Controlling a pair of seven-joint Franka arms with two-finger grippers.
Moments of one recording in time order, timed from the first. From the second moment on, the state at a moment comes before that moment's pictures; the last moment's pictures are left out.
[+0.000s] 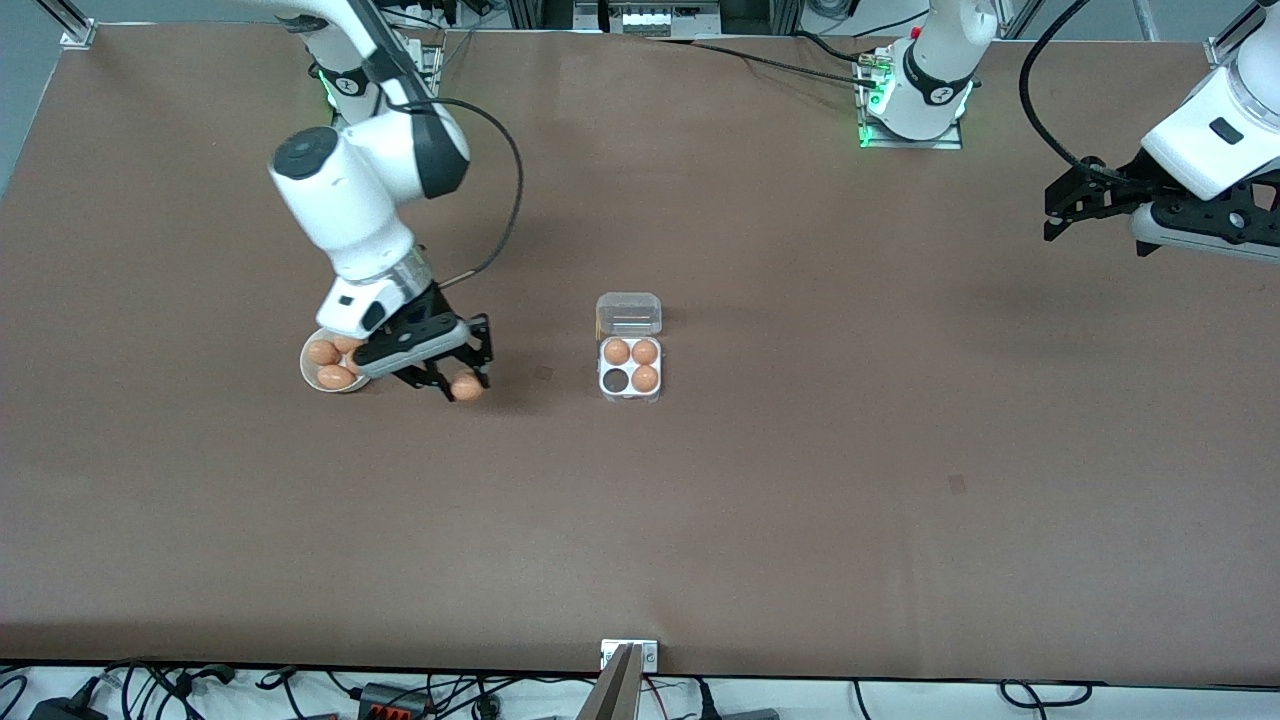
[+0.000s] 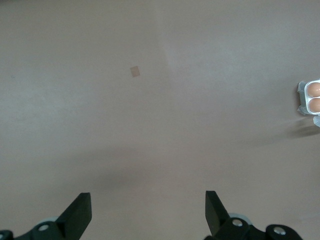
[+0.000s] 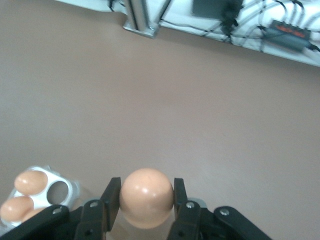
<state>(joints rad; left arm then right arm) -0.03 -0.05 -0.06 -1.64 0.00 1.60 0.09 0.48 0.30 -0.01 -2.06 0.11 2.91 -0.01</state>
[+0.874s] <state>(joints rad) -0.03 -0.05 -0.06 -1.64 0.00 1.60 0.09 0.71 0.59 -0.02 -1.99 0.11 3.29 0.09</state>
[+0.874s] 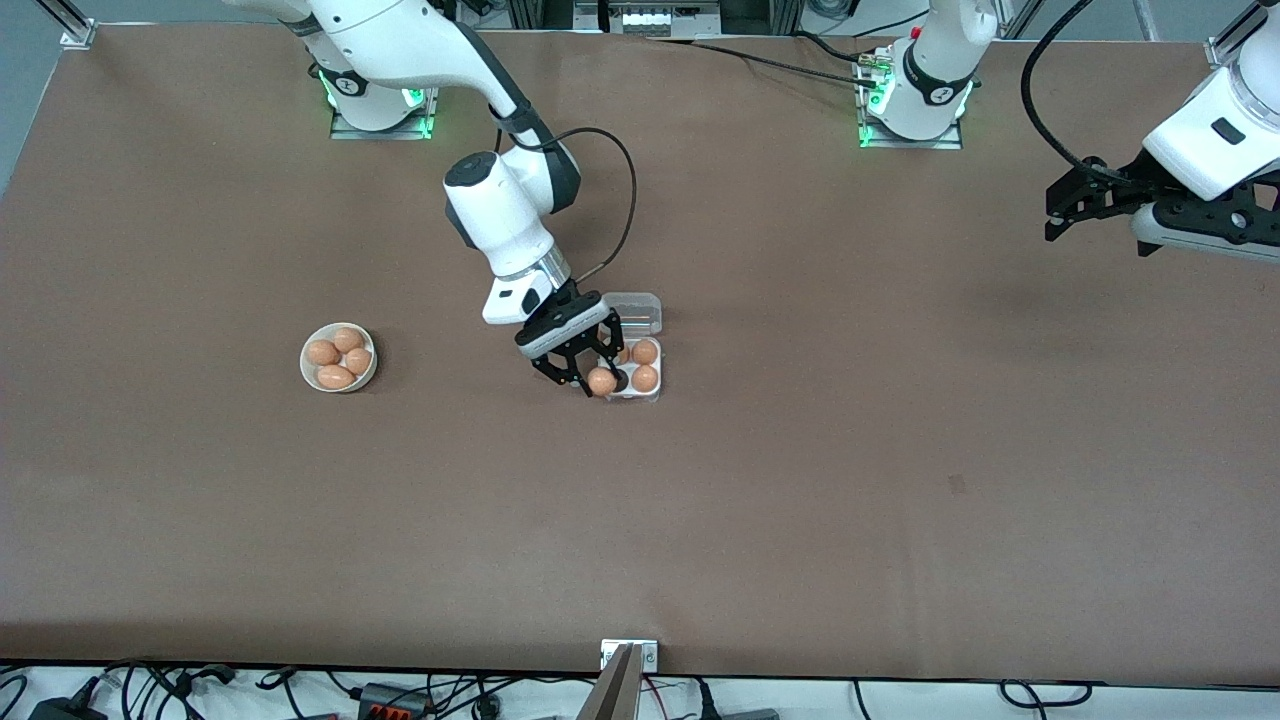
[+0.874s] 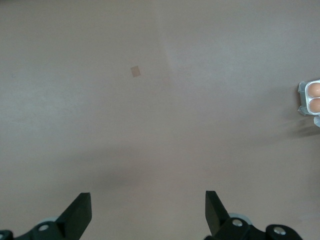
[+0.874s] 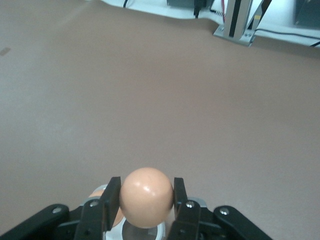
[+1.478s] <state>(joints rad) -0.03 -0.05 -0.06 -1.64 0.00 1.60 0.09 0.74 0.65 -0.03 -1.95 0.11 3.31 0.09</state>
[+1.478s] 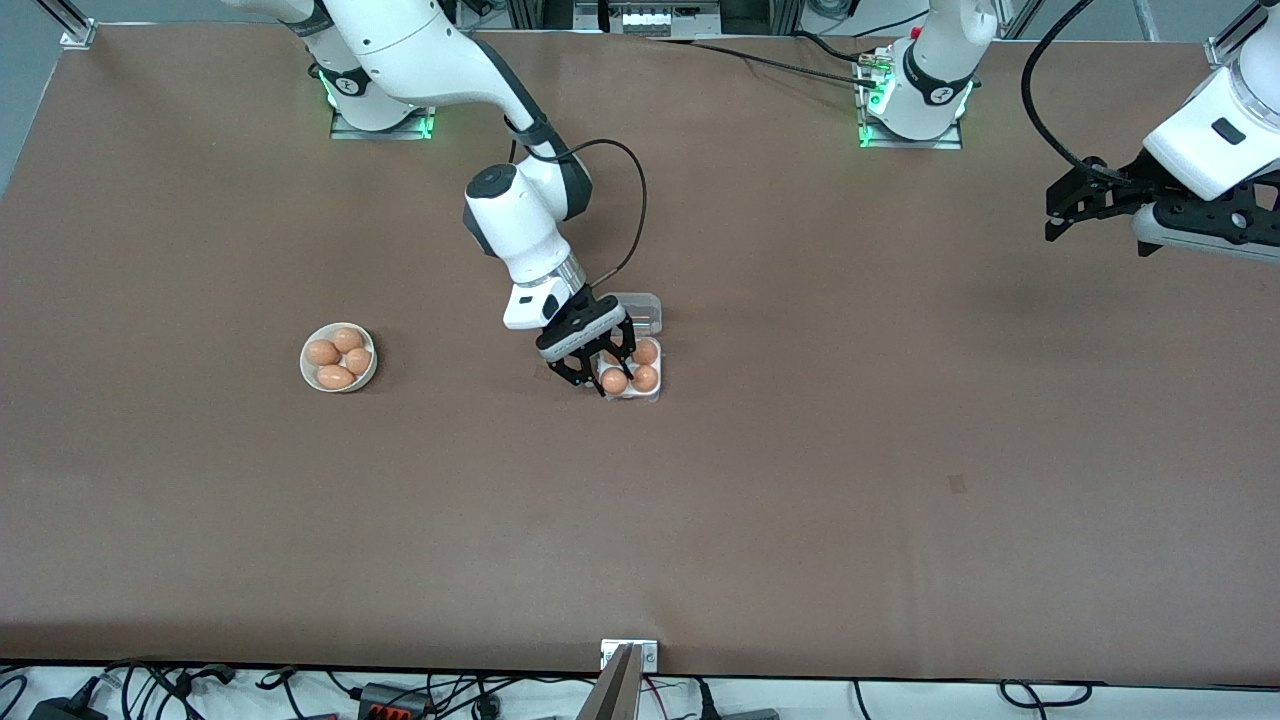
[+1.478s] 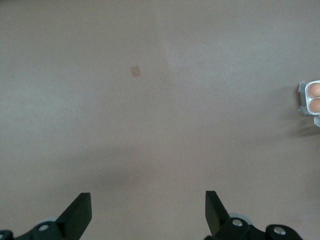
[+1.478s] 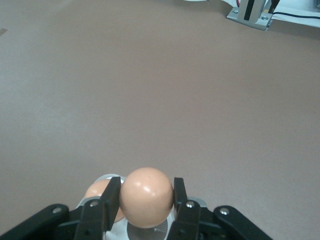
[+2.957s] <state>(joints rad) -0.03 -0.05 -0.06 -1.64 0.00 1.60 0.09 0.76 0.71 -0.04 -1.93 0.11 3.31 0.12</state>
